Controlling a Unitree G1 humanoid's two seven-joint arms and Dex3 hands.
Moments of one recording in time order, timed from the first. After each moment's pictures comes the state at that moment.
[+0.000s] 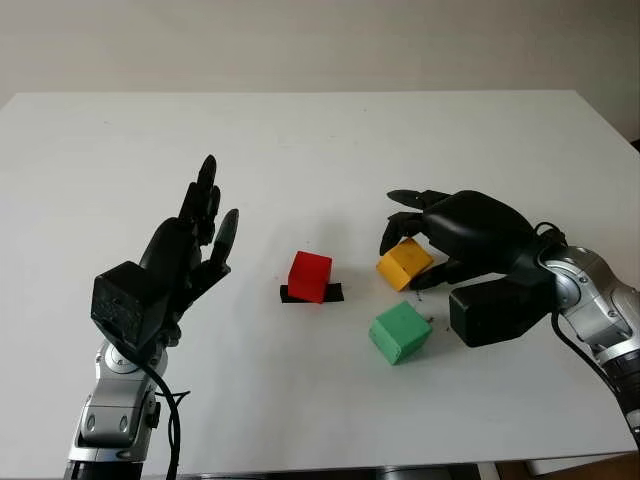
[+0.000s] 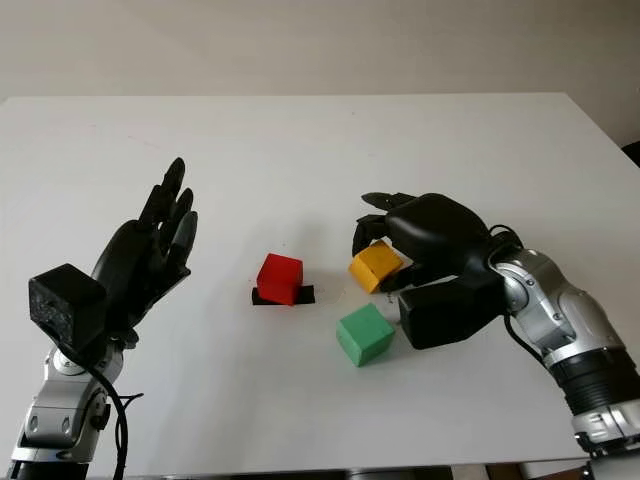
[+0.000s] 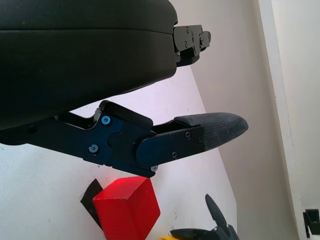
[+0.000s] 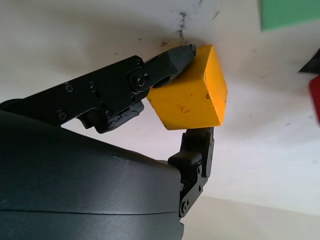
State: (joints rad) left arm -0.12 0.23 0.07 -0.11 -0.02 0.07 -0.18; right arm -0.50 -0.74 0.25 0.30 -0.66 -0.40 0.29
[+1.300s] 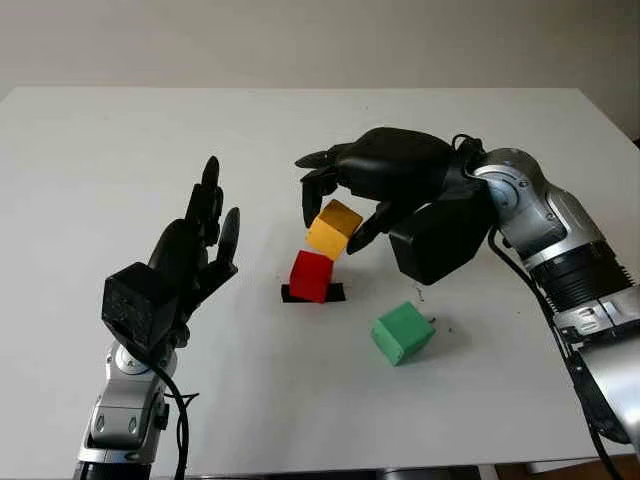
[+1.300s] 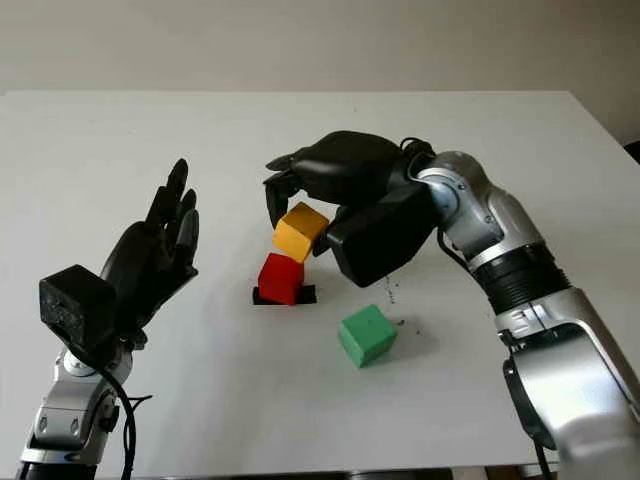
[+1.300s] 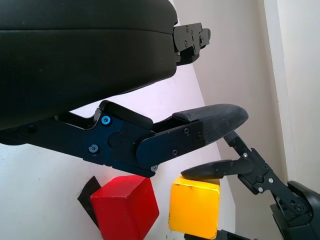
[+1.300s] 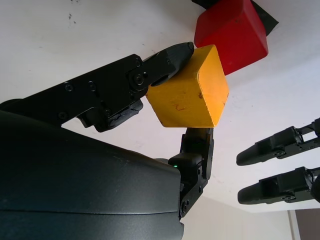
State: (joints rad) left arm -0.11 0.20 0.05 -0.12 -0.01 0.08 -0.14; right arm -0.96 -0.53 0.40 0.51 -0.55 -0.57 0.57
